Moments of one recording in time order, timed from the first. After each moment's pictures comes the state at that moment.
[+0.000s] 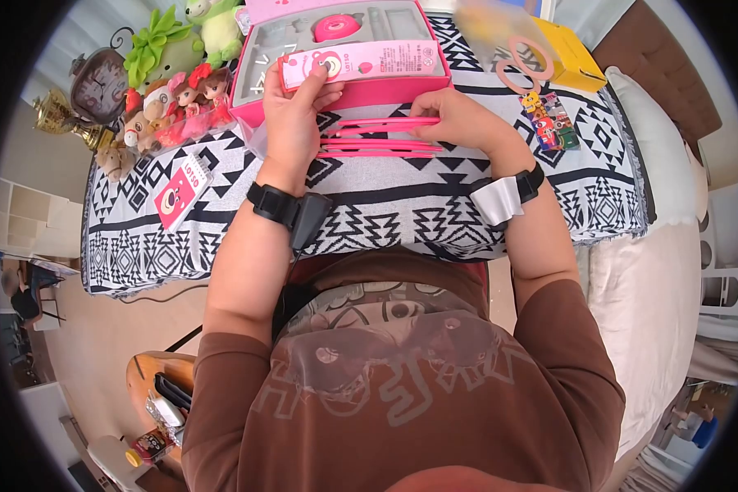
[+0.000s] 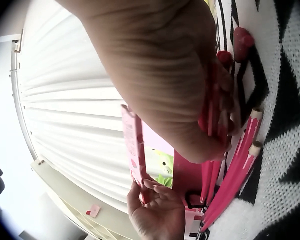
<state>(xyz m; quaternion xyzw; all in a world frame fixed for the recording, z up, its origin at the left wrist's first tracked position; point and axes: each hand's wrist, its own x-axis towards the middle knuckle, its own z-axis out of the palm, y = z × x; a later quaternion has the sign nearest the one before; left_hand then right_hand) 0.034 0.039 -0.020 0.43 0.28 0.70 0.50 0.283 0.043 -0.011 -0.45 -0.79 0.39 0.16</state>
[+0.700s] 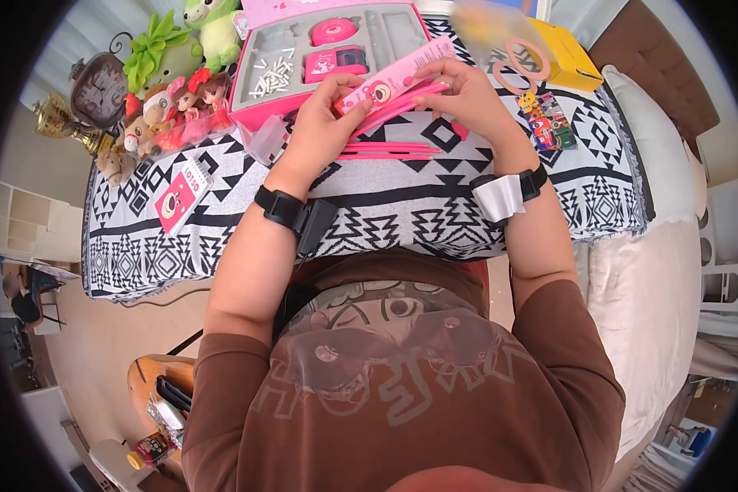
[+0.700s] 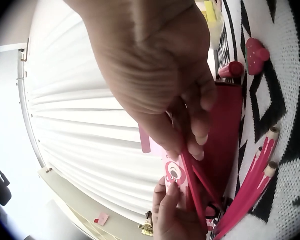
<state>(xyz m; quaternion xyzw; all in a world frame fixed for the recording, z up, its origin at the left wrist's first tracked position) 0.045 0.032 -0.032 0.66 0.38 0.49 0.42 0.286 0.046 0.000 -0.36 -0.68 0.48 0.43</state>
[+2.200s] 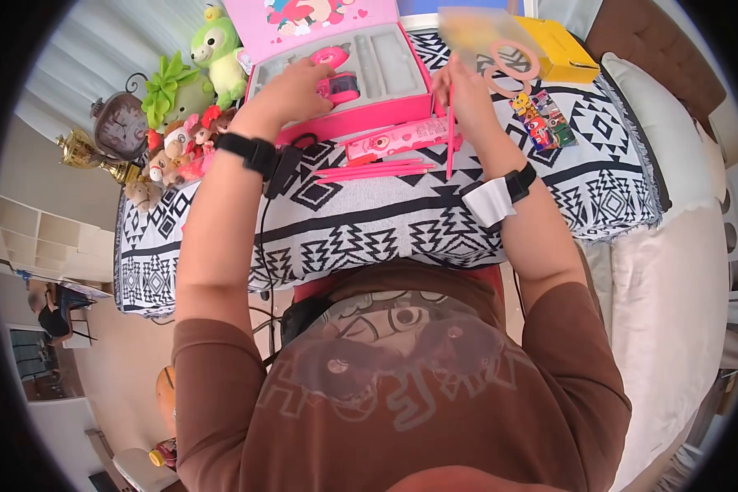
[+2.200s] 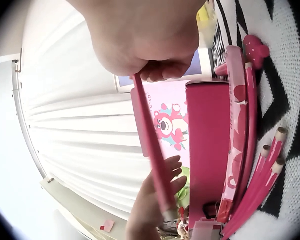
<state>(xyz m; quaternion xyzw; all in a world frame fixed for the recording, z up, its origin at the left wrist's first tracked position) 0.018 0.107 0.054 0.88 0.47 0.08 0.03 0.295 0.065 -0.012 -0.37 -0.51 0.47 0.62</state>
